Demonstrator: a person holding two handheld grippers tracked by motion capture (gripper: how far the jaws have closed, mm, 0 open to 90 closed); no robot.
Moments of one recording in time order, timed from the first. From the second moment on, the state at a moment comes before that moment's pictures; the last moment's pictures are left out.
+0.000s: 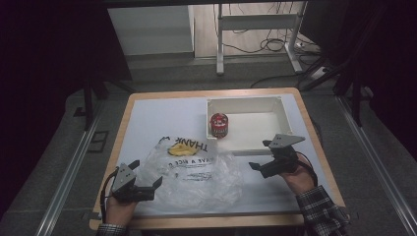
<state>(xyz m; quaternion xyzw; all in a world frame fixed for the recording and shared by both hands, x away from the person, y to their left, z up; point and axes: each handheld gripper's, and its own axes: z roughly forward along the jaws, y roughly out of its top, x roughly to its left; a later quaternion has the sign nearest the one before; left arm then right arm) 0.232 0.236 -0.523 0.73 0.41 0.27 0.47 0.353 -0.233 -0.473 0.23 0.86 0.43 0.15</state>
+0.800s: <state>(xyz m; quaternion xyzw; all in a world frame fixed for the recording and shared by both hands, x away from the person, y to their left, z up) 0.233 0.235 -0.523 0.73 0.41 0.27 0.47 0.328 -0.271 -0.477 0.26 0.84 0.45 0.17</state>
